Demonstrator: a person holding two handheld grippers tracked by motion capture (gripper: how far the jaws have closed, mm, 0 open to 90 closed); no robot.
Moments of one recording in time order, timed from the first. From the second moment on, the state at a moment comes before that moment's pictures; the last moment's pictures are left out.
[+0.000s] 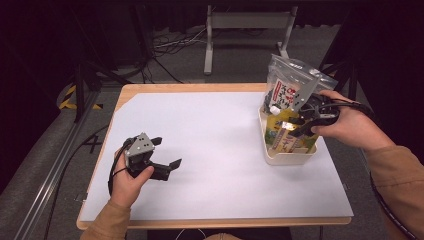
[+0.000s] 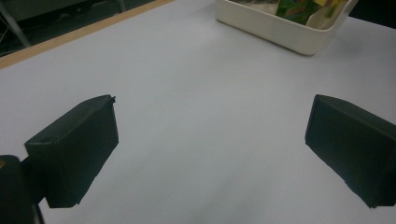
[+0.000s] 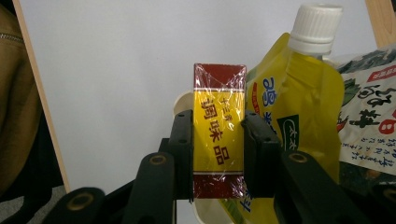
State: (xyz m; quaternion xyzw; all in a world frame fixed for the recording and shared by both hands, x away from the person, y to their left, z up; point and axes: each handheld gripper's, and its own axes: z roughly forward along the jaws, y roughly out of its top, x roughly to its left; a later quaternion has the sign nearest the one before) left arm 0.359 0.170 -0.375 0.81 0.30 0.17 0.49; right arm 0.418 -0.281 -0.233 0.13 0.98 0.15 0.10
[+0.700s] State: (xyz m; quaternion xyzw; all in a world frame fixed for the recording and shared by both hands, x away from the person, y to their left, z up) left arm 0.361 0.169 -0.378 0.80 0.30 0.16 0.49; right arm 0.421 -0.280 -0.244 0.08 0.99 0.13 0.07
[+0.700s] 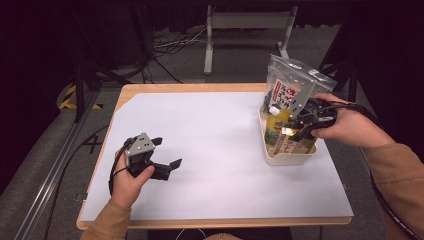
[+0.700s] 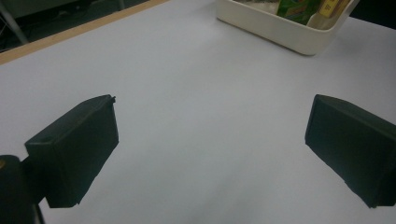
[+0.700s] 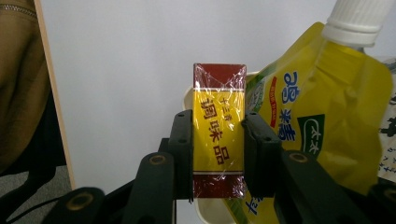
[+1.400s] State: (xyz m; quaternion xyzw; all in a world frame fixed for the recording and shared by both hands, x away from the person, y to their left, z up) left arm 0.364 0.168 -0.381 0.81 0.31 0.15 0.48; right arm 0.420 -0.271 -0.279 0.06 0.99 0.10 0.09
